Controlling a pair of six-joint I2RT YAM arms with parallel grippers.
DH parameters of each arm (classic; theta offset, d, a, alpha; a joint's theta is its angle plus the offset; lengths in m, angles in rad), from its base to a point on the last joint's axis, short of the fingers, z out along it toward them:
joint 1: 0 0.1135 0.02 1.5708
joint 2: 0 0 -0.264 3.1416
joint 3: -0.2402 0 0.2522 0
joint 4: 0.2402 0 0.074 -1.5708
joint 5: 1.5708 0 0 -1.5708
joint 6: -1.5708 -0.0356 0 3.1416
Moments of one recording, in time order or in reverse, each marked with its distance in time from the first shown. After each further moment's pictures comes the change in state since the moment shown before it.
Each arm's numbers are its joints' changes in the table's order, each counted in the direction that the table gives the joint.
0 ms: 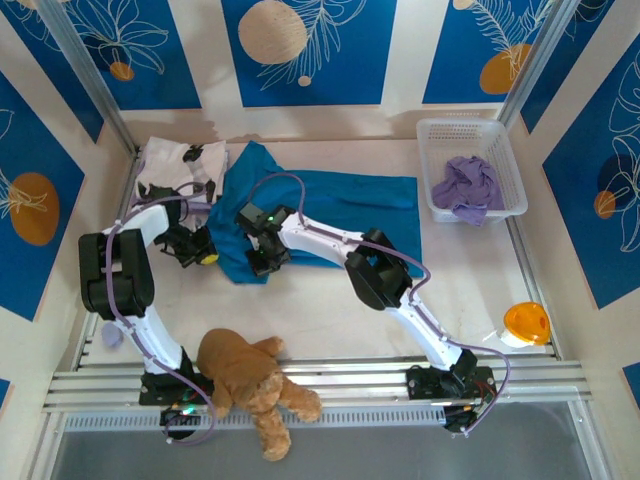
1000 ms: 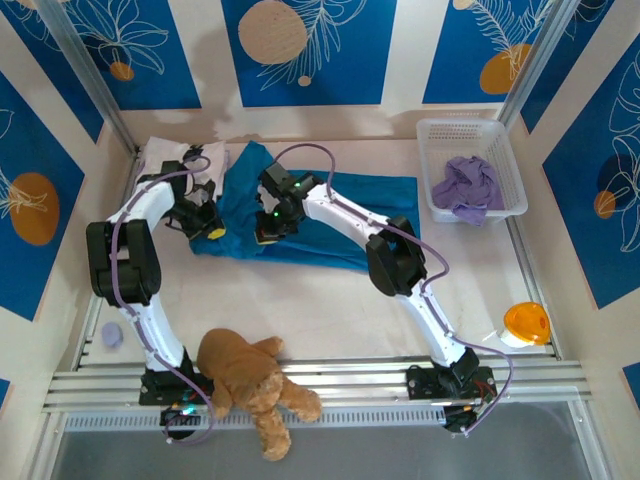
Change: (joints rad) left arm -0.057 -0.104 -0.279 0.113 0.044 0.049; right arm -0.155 0.040 -0.078 -0.046 -0.275 -0.068
